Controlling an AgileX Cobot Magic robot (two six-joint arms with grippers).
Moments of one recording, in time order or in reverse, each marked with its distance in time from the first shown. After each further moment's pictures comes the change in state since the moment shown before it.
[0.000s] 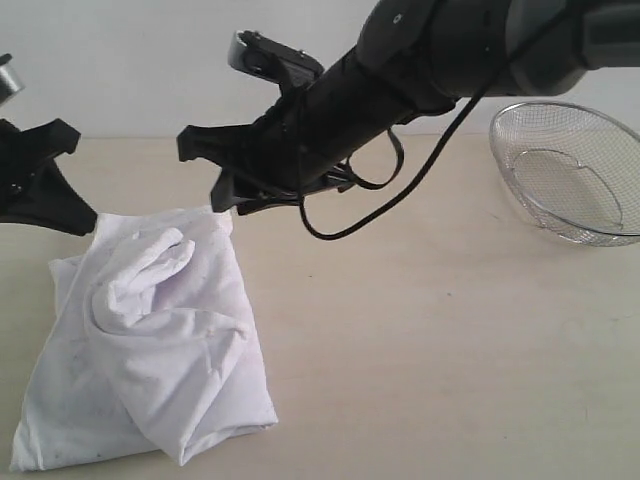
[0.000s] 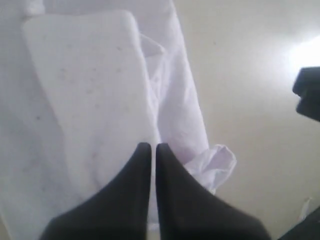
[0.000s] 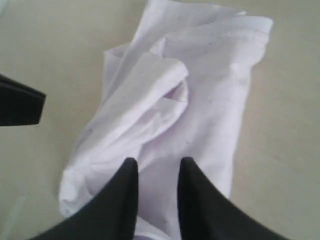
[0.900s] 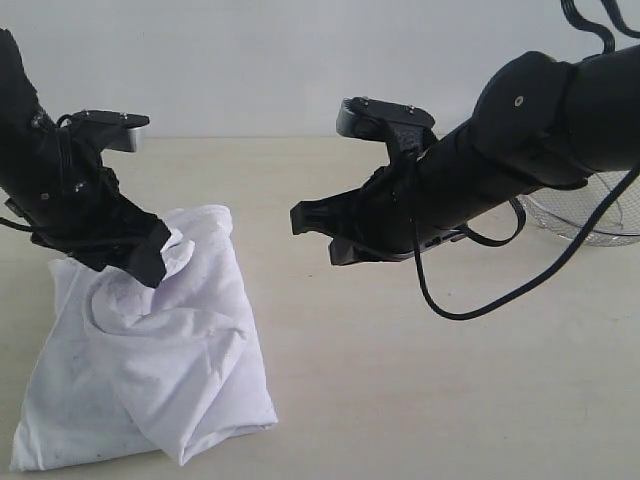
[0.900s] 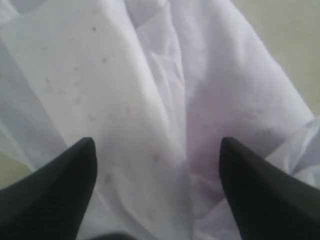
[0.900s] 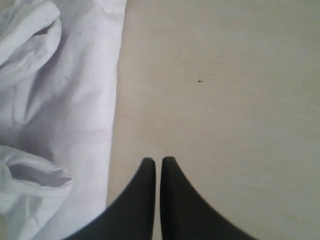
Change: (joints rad) left arm -0.328 0.064 0.000 0.479 -0.185 -0.197; right arm -0.066 -0.221 0.428 -0.117 -0.213 0.023
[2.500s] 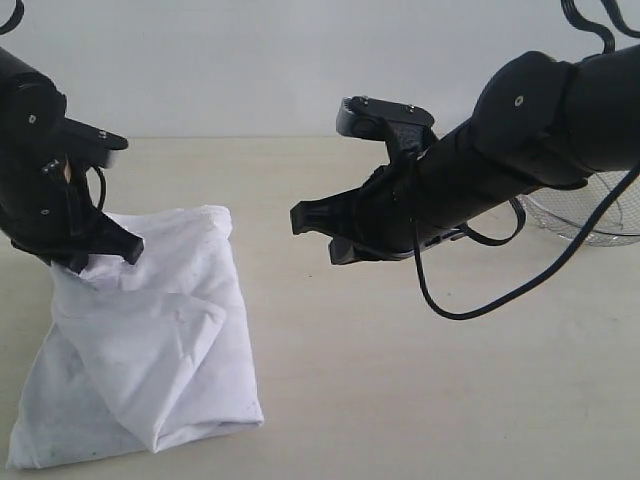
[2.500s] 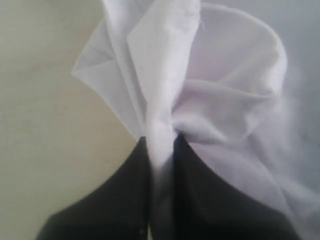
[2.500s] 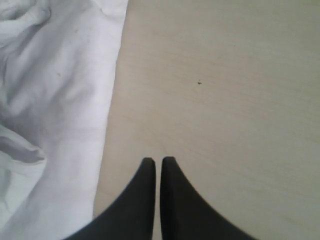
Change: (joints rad) left arm -0.033 0.089 0.000 0.556 -0.034 -0.540; right arm 0.000 0.000 0.000 0.000 -0.003 -0.009
